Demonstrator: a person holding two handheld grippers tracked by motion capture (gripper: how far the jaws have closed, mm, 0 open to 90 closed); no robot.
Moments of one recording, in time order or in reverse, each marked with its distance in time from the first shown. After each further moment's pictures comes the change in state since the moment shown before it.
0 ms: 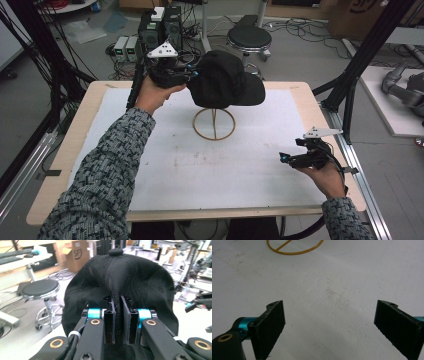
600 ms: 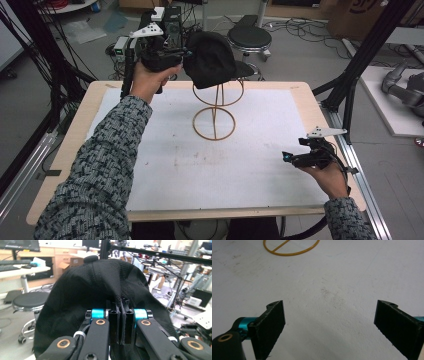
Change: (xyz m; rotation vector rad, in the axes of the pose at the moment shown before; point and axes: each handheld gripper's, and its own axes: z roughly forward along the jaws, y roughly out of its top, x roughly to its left) left arm 0.011 0.033 -0.016 -0.141 -0.069 -0.066; right arm -0.004 -0.001 -0.005 -0.005 -0.011 0.014
